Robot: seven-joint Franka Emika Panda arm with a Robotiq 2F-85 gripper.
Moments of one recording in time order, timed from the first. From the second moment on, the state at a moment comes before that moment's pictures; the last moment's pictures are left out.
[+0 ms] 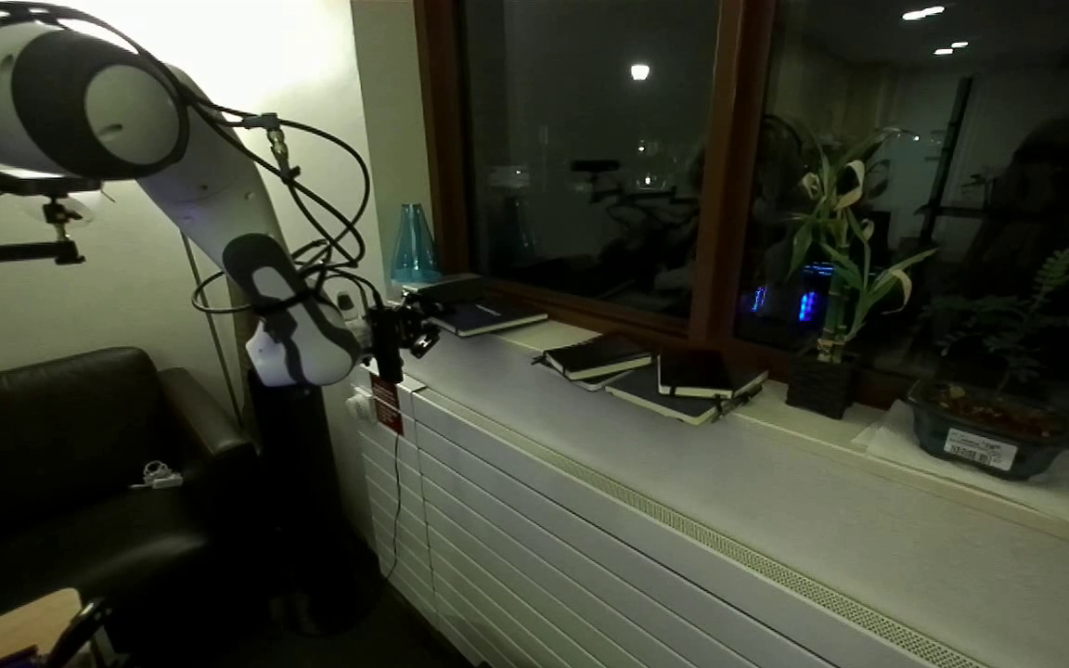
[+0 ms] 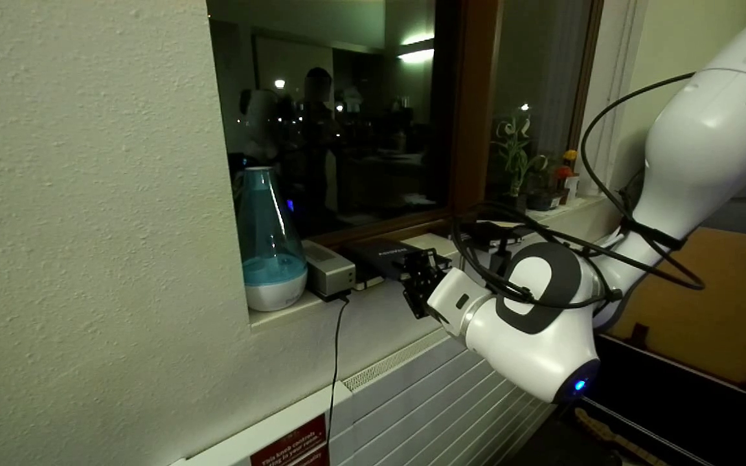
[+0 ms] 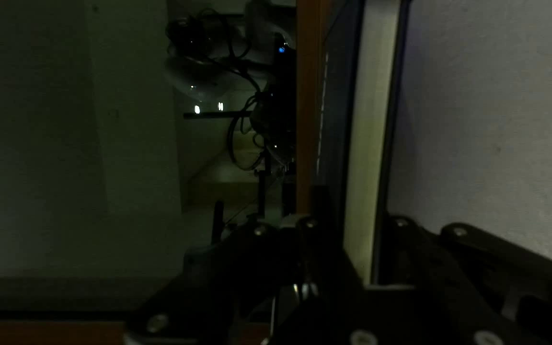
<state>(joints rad) 0.28 0.63 0.26 -1.91 -2.47 1.93 1.12</state>
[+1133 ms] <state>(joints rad) 0.28 0.46 0.27 -2.09 -2.47 1.85 1.10</state>
